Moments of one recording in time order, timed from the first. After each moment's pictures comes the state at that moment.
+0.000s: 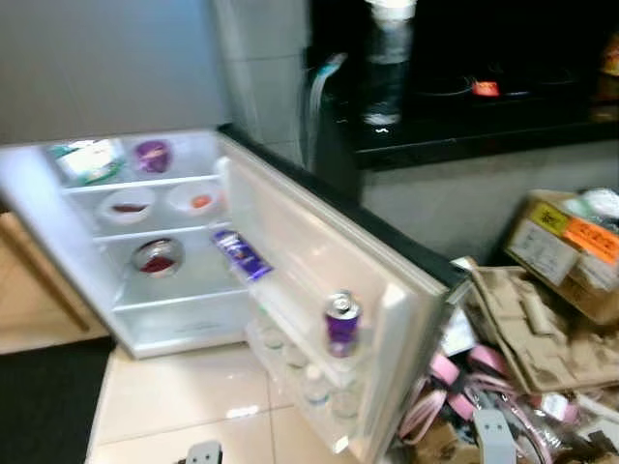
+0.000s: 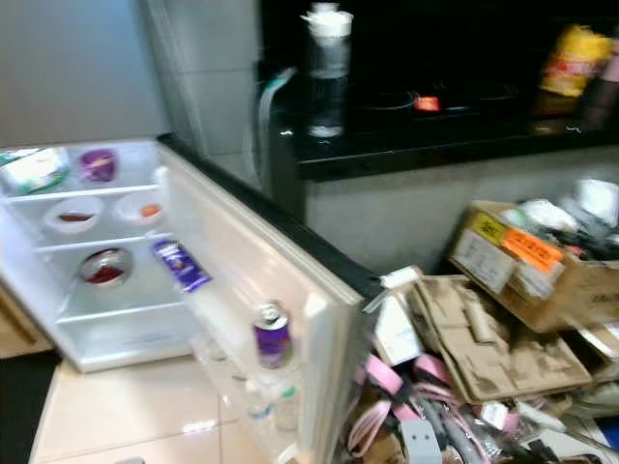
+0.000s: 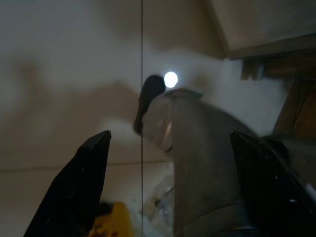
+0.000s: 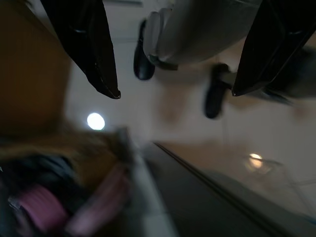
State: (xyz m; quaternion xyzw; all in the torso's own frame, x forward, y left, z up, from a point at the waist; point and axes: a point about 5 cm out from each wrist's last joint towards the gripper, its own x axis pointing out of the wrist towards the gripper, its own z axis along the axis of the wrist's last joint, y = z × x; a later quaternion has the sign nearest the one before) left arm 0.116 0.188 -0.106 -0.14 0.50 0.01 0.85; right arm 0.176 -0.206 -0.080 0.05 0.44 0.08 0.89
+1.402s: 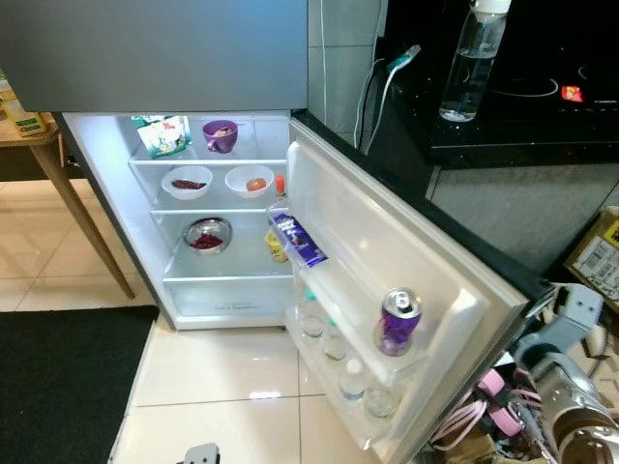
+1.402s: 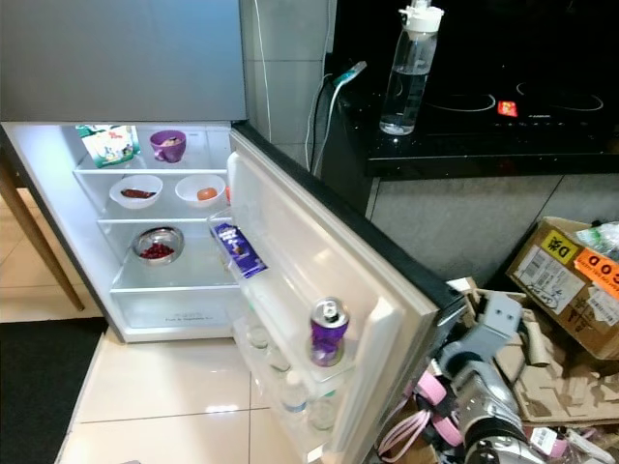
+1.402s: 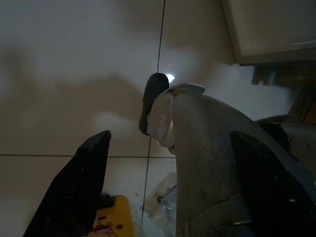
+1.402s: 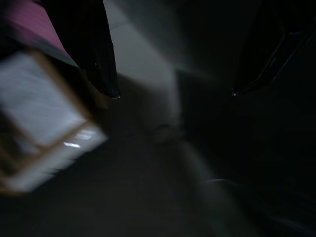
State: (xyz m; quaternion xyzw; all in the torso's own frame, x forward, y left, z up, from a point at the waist) left arm 0.116 0.190 -0.106 -0.14 0.50 0.00 0.85; right arm 0.305 -0.262 0.045 0.23 0.10 0.03 0.97
